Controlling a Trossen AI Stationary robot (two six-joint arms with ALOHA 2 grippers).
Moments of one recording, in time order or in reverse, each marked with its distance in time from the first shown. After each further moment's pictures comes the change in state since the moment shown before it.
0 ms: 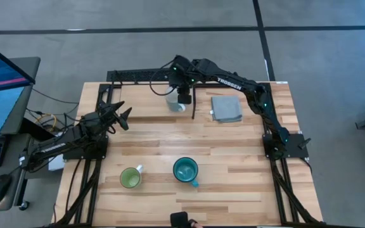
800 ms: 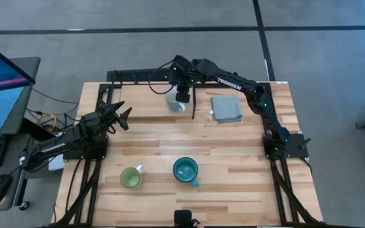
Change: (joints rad) left arm 0.000 0.000 0.000 0.000 0.000 0.000; right arm 0.000 0.000 0.000 0.011 0.081 0.124
